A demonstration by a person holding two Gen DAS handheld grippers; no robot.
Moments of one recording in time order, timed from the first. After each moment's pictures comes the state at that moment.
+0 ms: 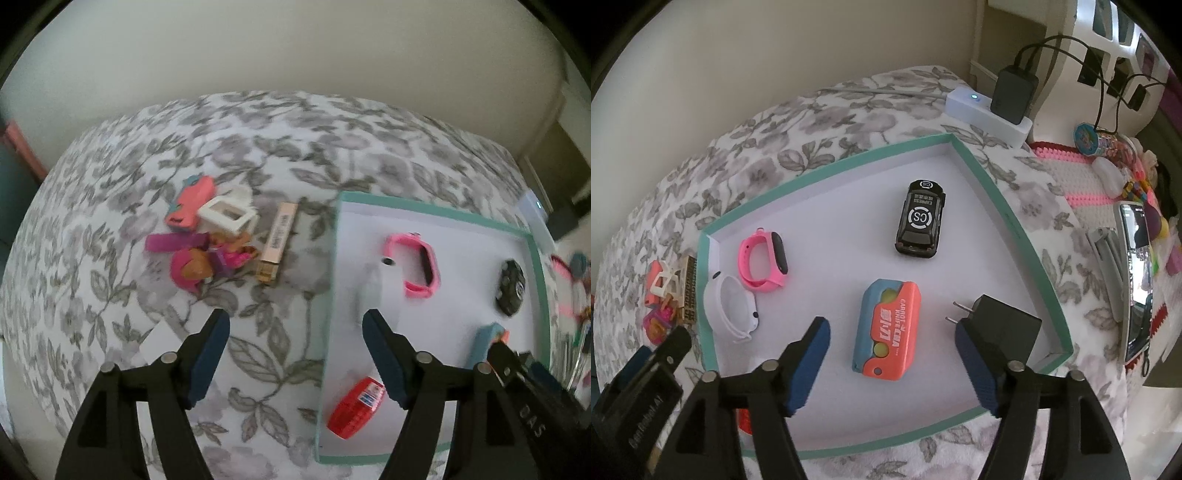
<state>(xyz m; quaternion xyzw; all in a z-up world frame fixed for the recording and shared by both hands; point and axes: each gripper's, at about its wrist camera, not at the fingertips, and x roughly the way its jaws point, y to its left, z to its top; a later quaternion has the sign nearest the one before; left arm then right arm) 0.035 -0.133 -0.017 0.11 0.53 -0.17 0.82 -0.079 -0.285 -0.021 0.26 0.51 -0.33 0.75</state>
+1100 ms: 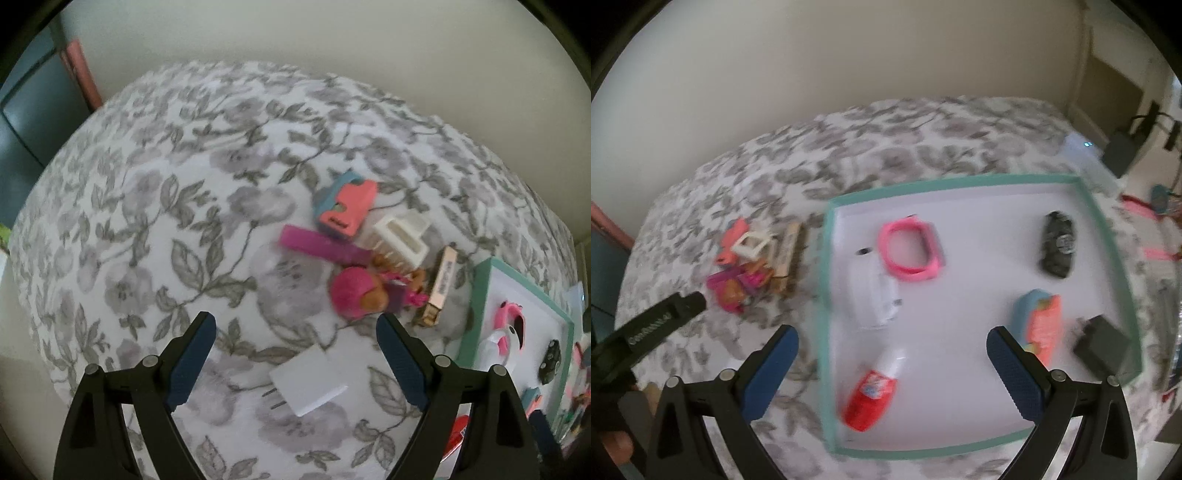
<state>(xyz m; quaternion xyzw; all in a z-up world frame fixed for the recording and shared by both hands) 0.105 -0.014 -0.027 0.02 0.57 -0.05 0.82 -0.016 -0.196 -0.012 0.23 0.50 -0.20 0.81</state>
